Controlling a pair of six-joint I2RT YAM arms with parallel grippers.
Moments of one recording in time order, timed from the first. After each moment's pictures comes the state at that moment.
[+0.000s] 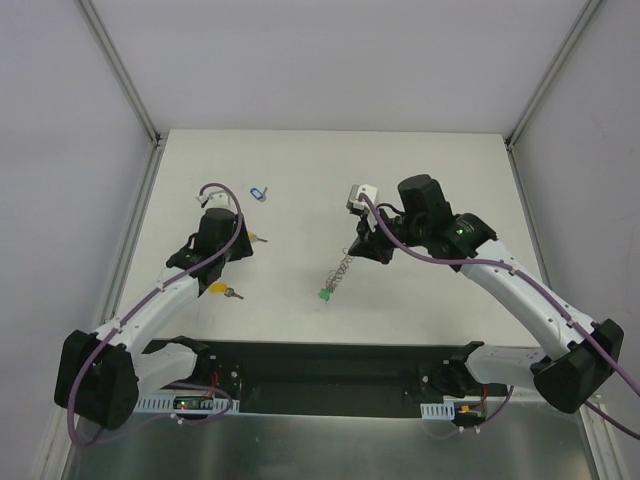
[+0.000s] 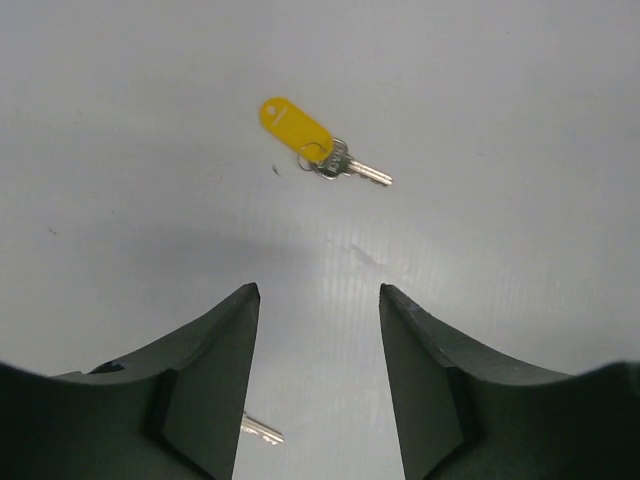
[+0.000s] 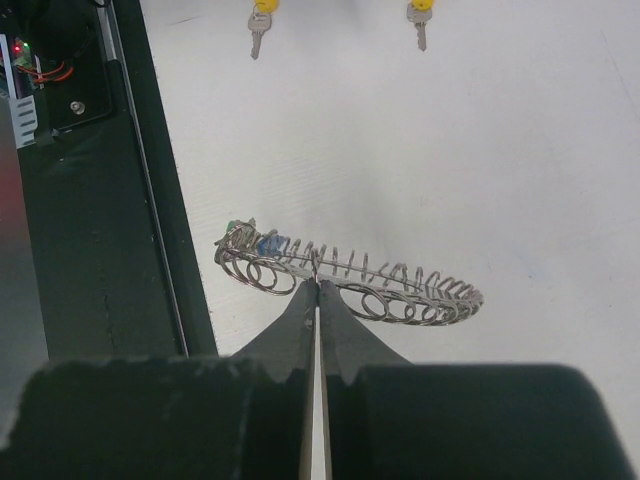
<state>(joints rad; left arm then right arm) -0.36 1.03 0.64 -0.29 -0.23 -0.43 0.67 1.21 1.18 -0.65 -0.58 -0.35</state>
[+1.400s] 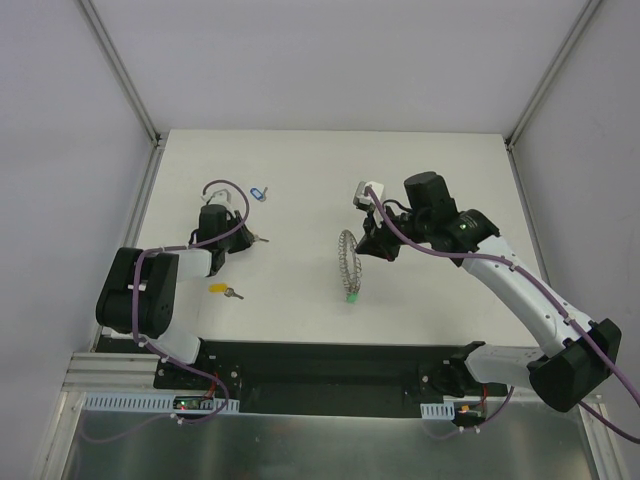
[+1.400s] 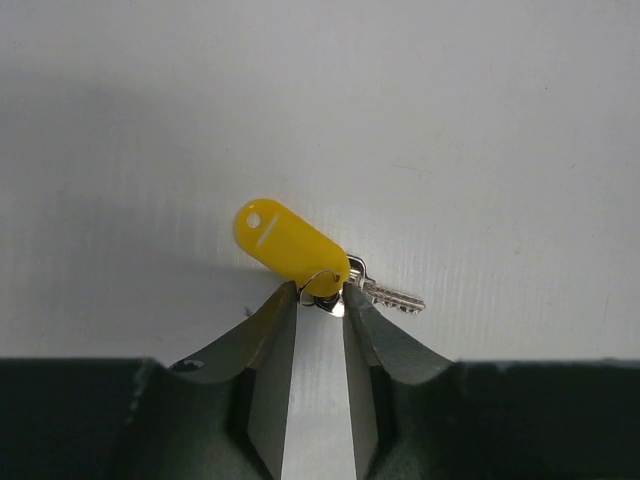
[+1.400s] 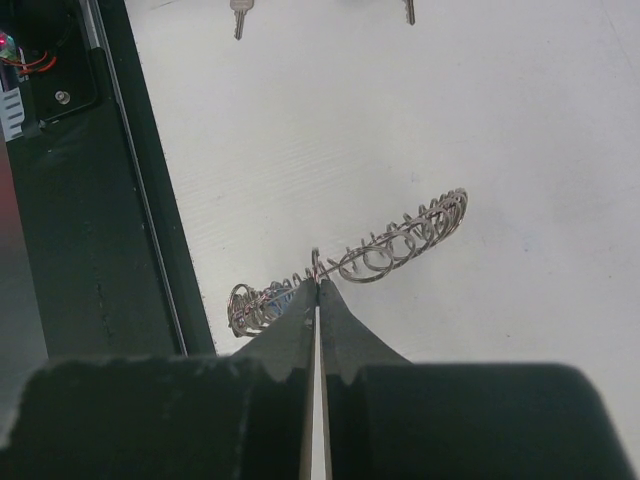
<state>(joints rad) -0.14 1.57 0.56 0.36 0.10 -0.44 0.60 1.23 1.18 -0.69 -0.61 -0.37</state>
